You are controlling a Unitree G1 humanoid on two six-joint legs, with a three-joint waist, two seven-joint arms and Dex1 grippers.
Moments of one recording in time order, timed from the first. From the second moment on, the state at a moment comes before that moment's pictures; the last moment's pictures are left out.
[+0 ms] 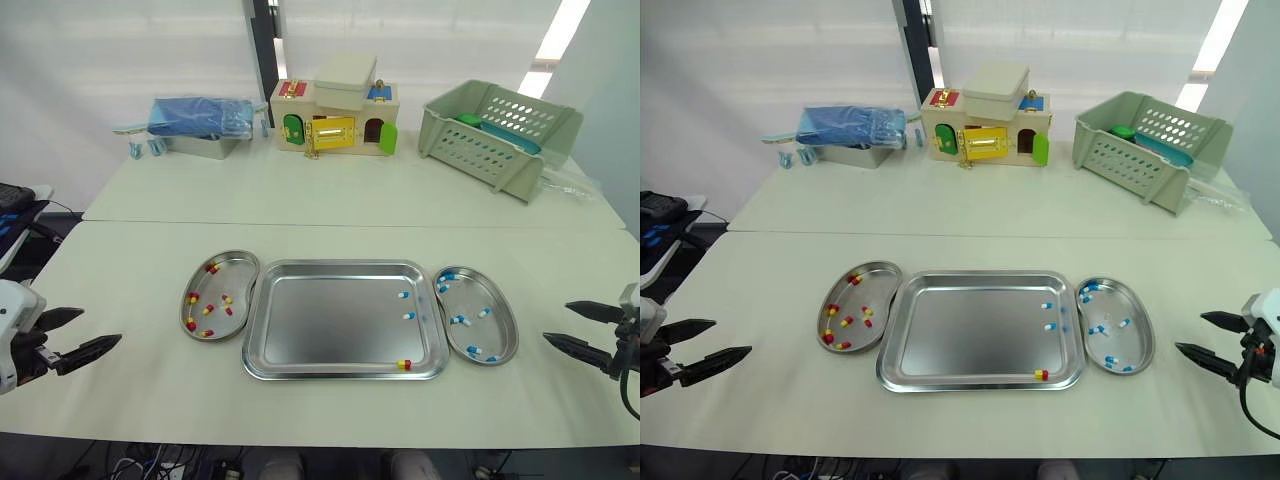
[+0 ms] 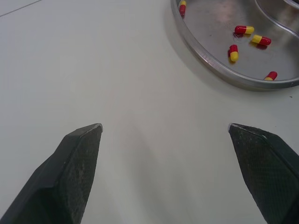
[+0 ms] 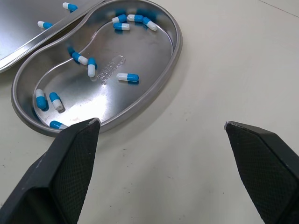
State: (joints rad) left arm 0.23 0.99 0.67 0.09 -0.40 0.38 -1.13; right arm 0.16 -1.01 -0.47 0.06 0.47 0.31 1.14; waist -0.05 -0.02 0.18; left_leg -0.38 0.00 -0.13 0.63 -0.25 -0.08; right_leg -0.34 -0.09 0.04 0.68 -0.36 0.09
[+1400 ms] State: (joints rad) left arm 0.61 0.41 0.22 -0.39 -0.55 -0.38 -1.34; right arm -0.12 -1.29 -0.33 0.02 0.46 0.53 1.40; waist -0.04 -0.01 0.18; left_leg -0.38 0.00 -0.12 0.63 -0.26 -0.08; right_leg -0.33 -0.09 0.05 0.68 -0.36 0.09
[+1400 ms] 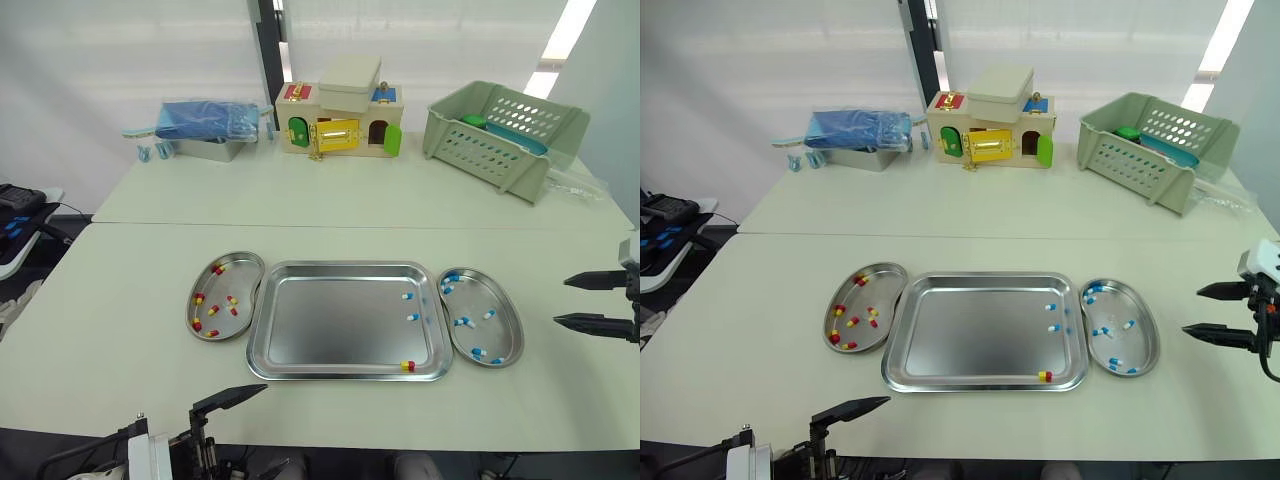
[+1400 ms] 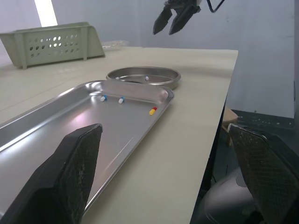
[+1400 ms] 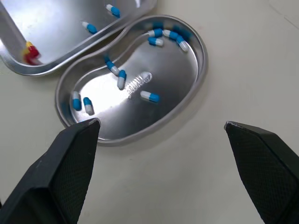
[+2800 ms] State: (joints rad) left arm -0.55 0.75 -0.36 -0.13 -0.35 0.36 -1.36; right arm 0.70 -0.46 -0.29 -0.54 0.36 -0.04 1.10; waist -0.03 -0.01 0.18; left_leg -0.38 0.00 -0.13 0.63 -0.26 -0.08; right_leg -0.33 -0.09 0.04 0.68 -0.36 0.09
